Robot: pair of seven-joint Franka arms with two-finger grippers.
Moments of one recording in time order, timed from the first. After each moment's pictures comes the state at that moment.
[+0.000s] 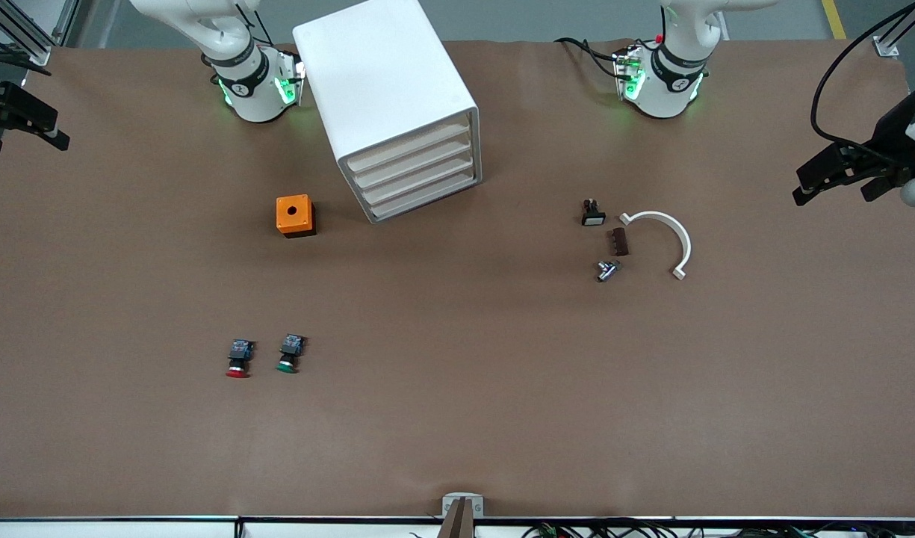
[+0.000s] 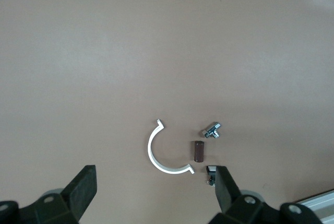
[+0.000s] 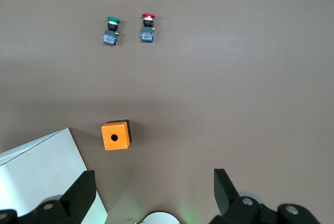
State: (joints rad) left arm 0.01 -0.02 -0.07 -1.55 -0.03 1.59 -0.13; right arm 0.05 -0.14 -0.13 -1.60 0.03 1.42 -0.10
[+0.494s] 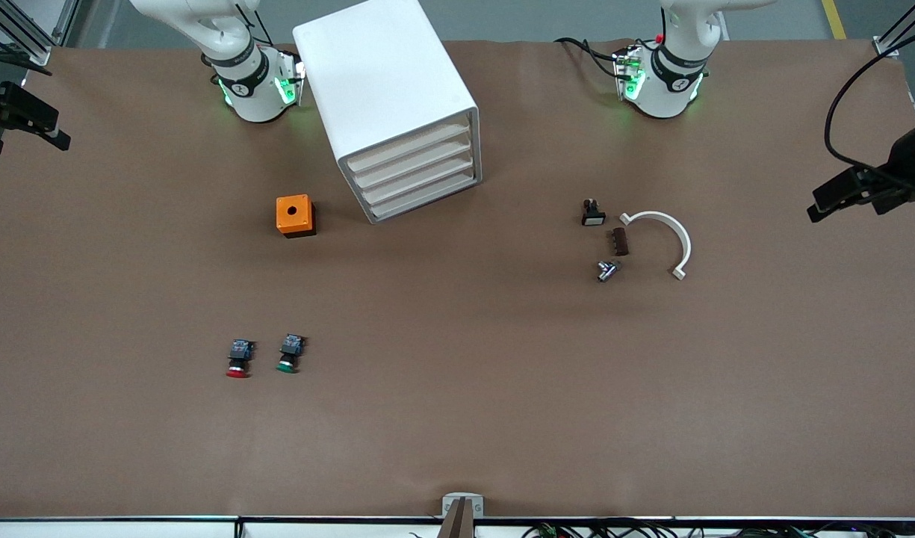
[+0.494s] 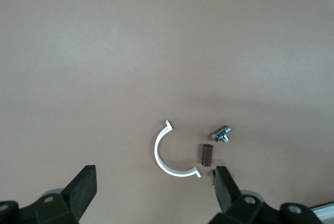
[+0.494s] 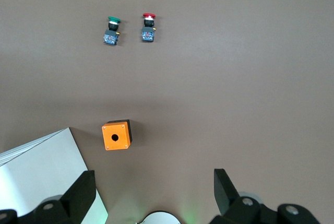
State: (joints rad) left arm 0.05 0.05 -0.07 -1.55 -0.03 1.61 -0.13; right arm 0.05 -0.14 -0.13 -1.60 0.03 1.42 -0.10
